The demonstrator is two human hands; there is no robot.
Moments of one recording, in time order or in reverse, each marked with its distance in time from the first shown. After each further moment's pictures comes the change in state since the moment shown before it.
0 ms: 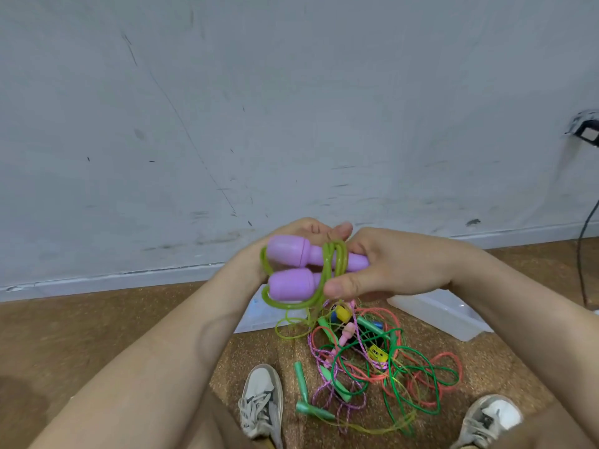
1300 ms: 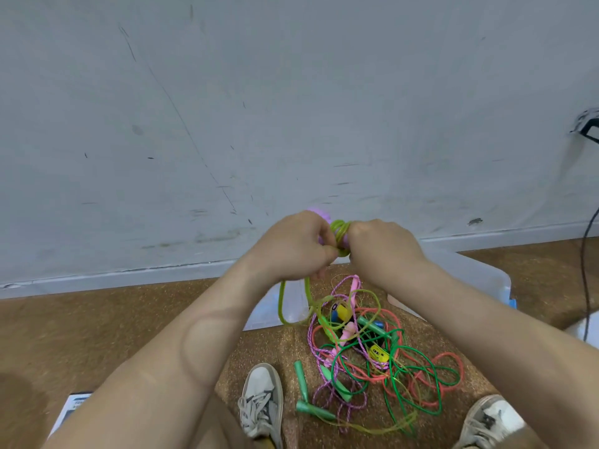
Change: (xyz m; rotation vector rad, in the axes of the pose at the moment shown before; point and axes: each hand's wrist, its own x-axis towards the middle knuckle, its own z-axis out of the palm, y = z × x) left_hand -0.014 0.020 0.011 0.831 0.353 -0.041; right_hand 0.051 0.054 0.017 -0.875 0.538 0.445
